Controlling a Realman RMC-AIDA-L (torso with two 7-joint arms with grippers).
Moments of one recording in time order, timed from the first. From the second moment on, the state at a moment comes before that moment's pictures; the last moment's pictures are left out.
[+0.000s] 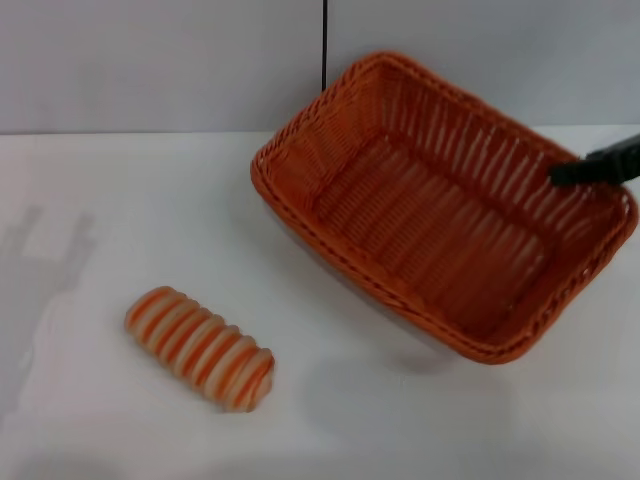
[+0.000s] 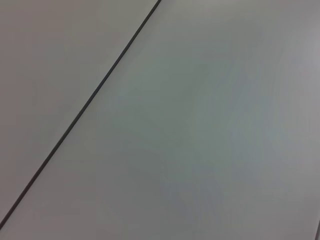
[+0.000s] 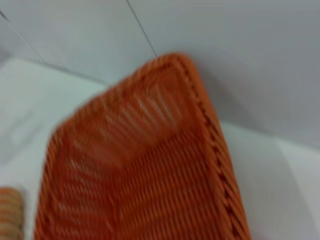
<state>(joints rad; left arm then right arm) -0.19 -2.06 -0.48 -0.05 2.03 1.85 -0.78 0.70 1.90 -0.76 -0.78 0.81 1.54 -1.05</state>
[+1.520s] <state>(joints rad) -0.21 -2.07 -0.45 -0.07 2.03 1.85 -0.77 0.66 1.81 -0.78 -0.96 1.03 1.87 -1.35</state>
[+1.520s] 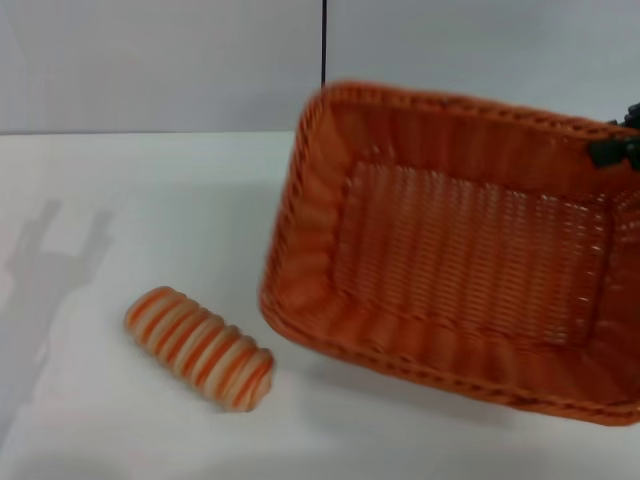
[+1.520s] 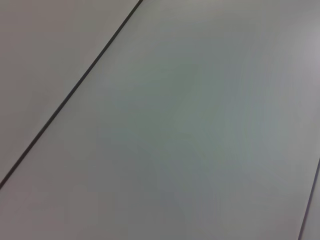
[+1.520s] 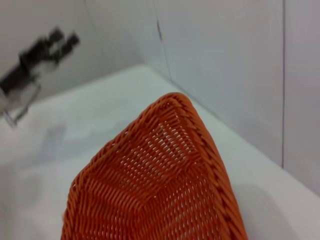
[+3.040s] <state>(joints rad) -0.24 -2.07 -0.46 -0.09 2.03 1.79 -0.77 0.88 1.90 -0.90 -0.80 0.88 1.68 -1.63</state>
